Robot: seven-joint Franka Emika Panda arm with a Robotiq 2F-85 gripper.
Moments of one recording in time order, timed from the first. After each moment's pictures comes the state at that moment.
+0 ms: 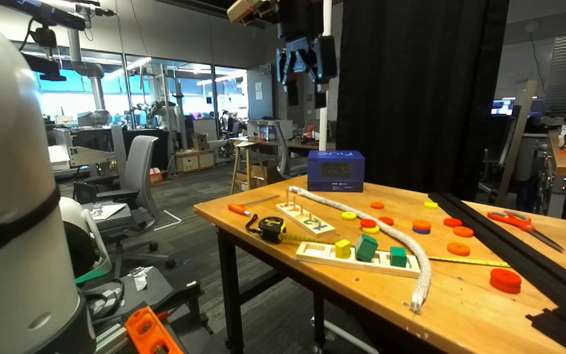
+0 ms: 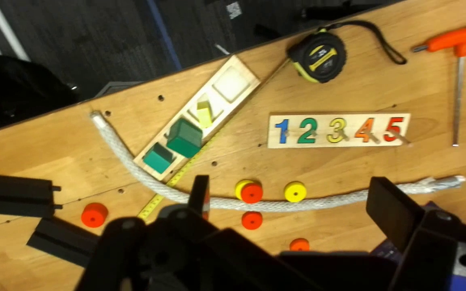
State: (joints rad) arm 0.05 -0.58 0.01 -2.52 0.03 2.09 0.28
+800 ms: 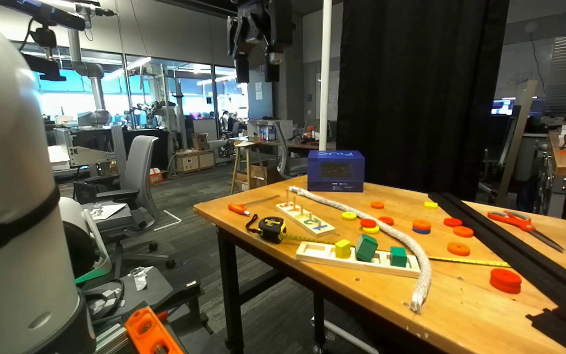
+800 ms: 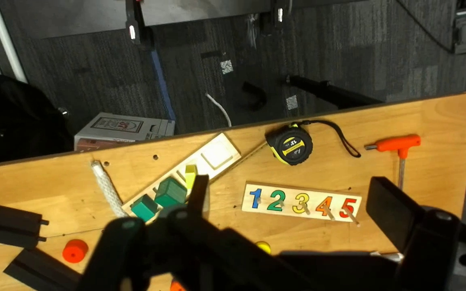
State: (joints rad) arm 0.05 -0.80 0.03 -2.55 0.08 1.78 0.14
